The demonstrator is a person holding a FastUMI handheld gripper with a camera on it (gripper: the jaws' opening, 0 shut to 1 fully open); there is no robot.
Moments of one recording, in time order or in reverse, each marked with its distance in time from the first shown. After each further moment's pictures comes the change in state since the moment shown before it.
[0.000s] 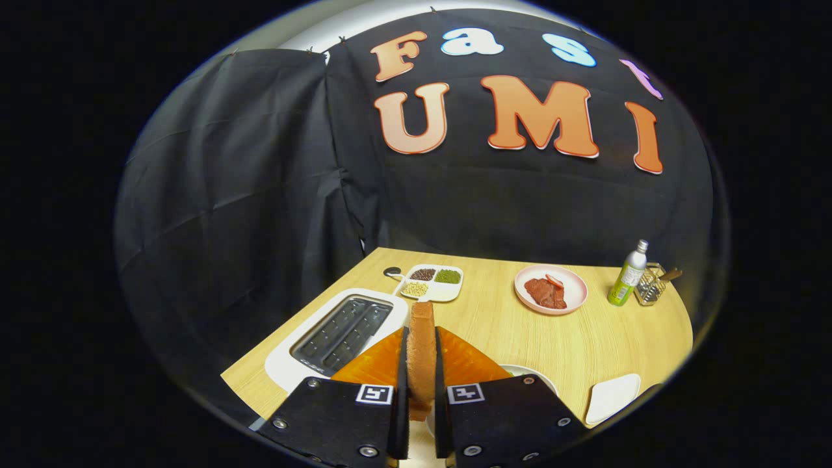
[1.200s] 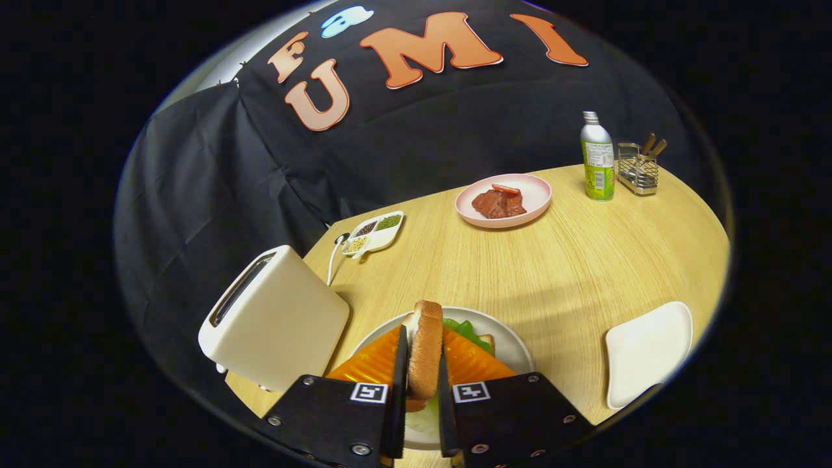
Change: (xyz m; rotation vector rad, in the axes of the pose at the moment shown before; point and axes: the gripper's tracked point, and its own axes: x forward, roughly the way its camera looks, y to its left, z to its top) arm 0.030 -0.123 -0.114 0.308 0.163 -0.003
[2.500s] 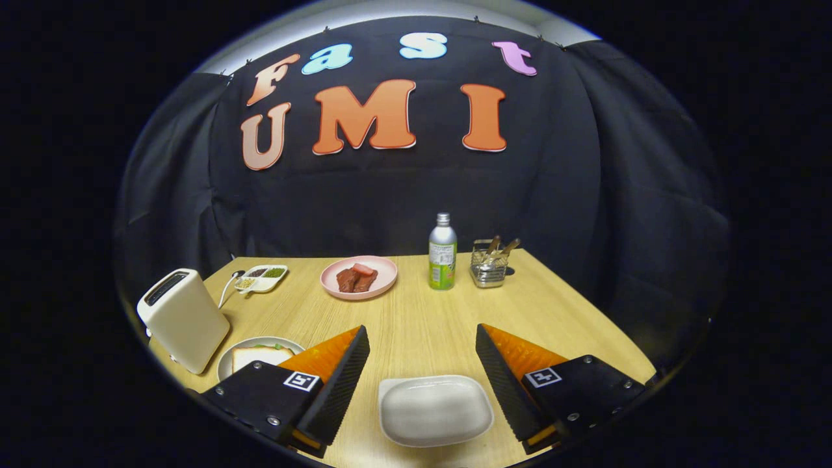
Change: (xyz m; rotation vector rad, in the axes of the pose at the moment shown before) arm -0.160 -0.173 0.098 -0.191 -0.362 -0.417
